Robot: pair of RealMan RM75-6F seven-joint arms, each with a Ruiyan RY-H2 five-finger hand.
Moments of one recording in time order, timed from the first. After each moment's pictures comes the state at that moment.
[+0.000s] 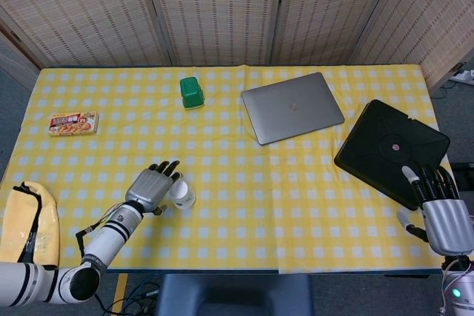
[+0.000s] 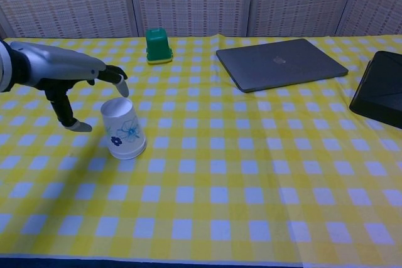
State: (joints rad) left arm -1.02 -1.21 -0.05 -2.01 0.51 1.01 0.84; right arm 0.07 -1.12 0.06 -1.60 -1.58 1.56 -0.12
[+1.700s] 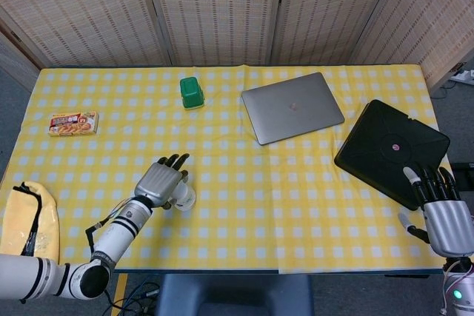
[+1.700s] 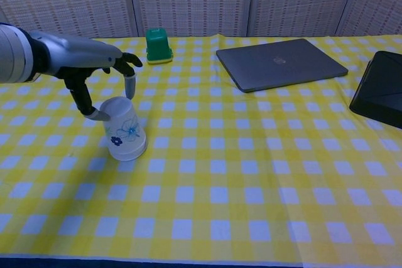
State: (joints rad) left arm -1.08 -1.25 -0.03 -1.99 0.52 1.06 0.78; right arm 0.06 -1.11 0.06 -1.61 -1.58 1.57 -0.13
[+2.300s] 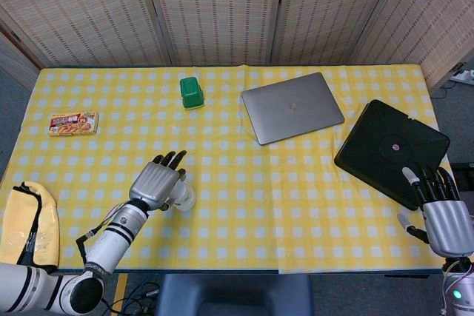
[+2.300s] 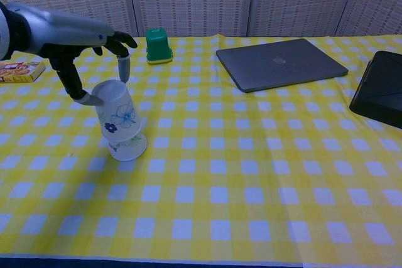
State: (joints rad) left arm -1.10 -1.17 -0.05 -2.17 0.48 1.20 0.85; right arm 0.06 -1.11 0.06 -1.61 -1.59 1.57 -0.12
